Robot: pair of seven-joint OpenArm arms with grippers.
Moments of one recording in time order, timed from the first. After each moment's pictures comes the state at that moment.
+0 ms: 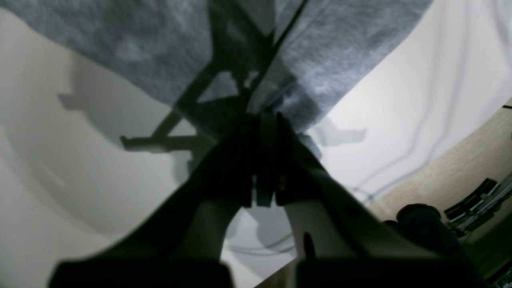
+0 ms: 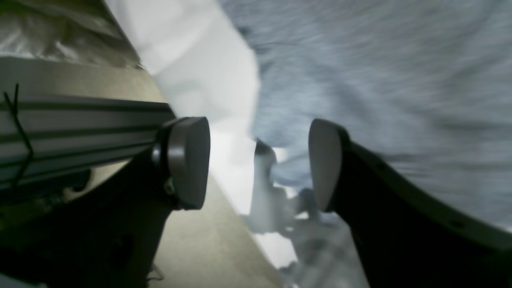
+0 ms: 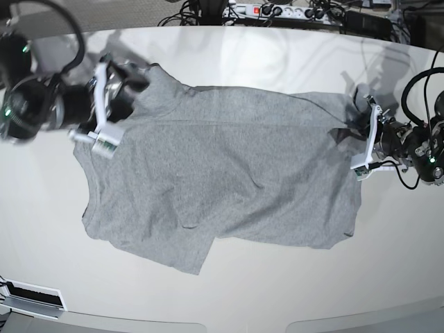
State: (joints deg) left arm -16.8 -51.1 39.5 81.2 -43.6 -33.1 58.8; right arm -9.3 32.2 -10.7 104.4 54.0 40.5 -70.5
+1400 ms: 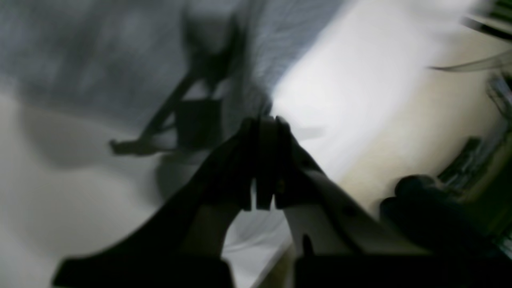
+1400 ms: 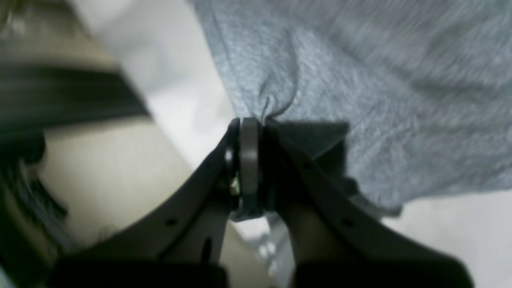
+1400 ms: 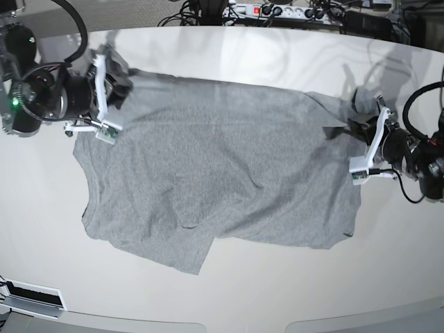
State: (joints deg) left arm -21.4 -52.5 39.5 85.3 -65.6 -43.7 73.7; right arm -9.4 35.9 -10.6 106.0 50.5 40.5 -74.8
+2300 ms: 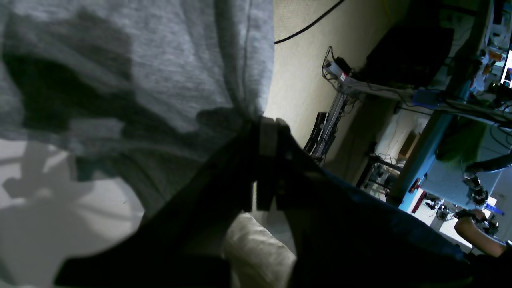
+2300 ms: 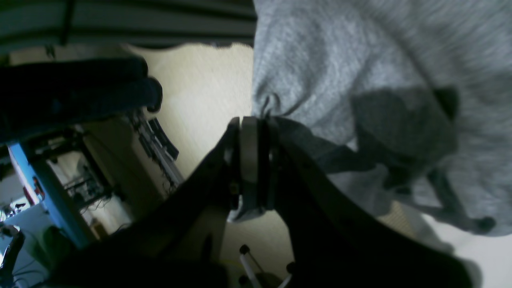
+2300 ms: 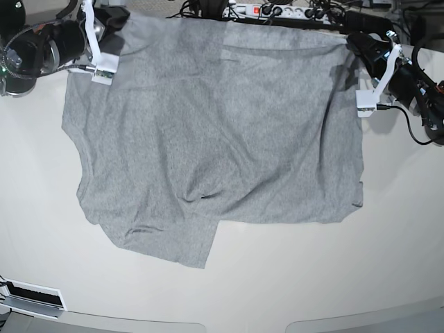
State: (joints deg) left arm -5.2 -60.2 39.5 89.8 -85.6 -43.9 79.2; right arm -21.0 39.8 -10.8 107.8 67.0 40.5 -83.4
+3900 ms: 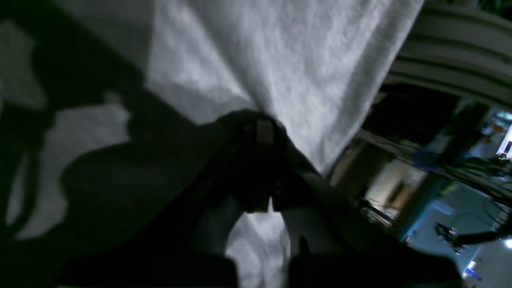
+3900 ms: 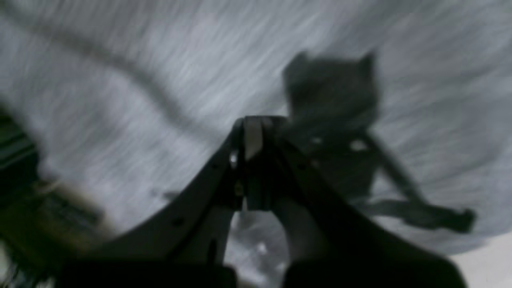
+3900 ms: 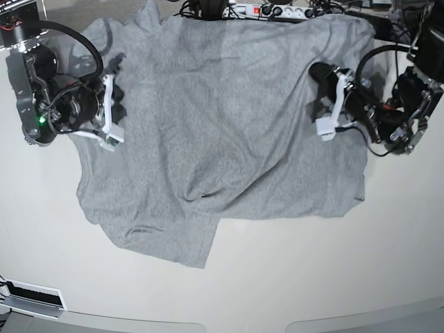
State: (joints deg) left arm -10.9 -37.1 31.9 64.7 -67.2 -43.9 79.1; right arm -1.8 25.9 -10.8 83.5 35.7 40.6 -73.1
